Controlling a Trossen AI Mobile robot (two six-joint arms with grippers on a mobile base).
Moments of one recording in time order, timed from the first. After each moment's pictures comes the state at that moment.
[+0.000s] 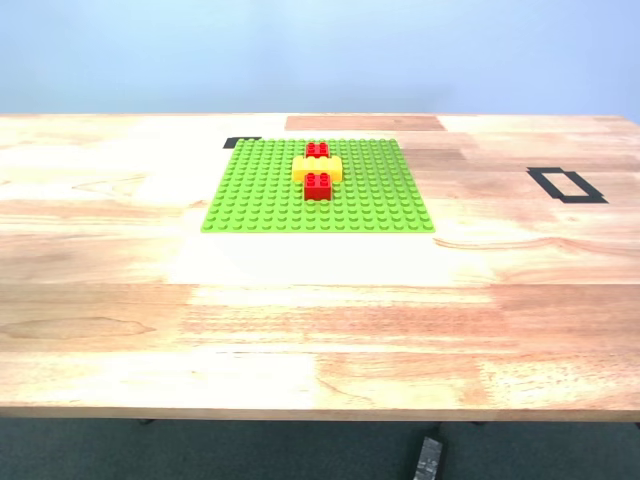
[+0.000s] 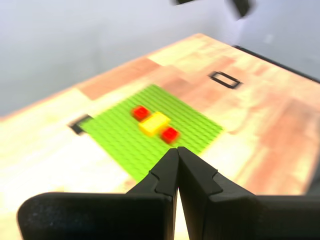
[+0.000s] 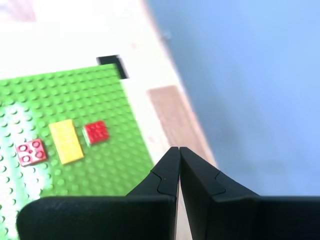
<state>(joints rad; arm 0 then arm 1) -0.04 0.55 0.81 -0.82 0.63 0.35 0.56 1.61 1.57 -0.68 -0.07 -0.70</state>
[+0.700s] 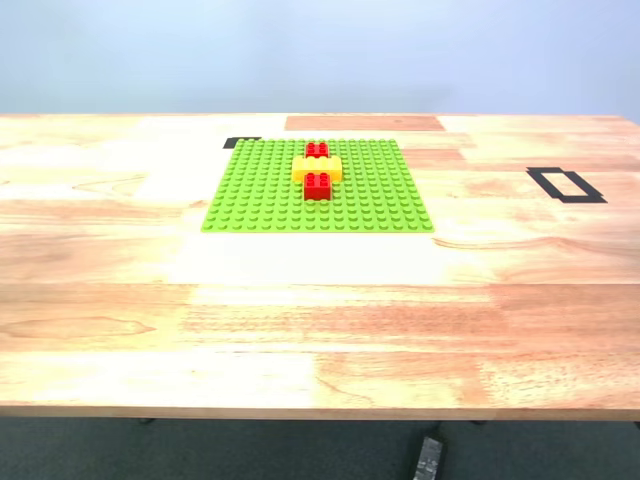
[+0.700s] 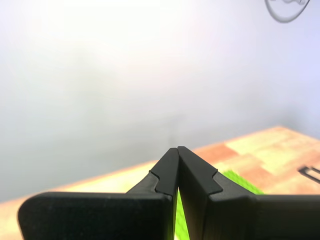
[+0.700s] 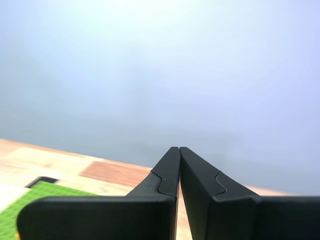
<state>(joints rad) -0.04 0.31 0.35 -0.03 0.38 0.02 0.43 0.44 0.32 0.14 0.15 -0.04</state>
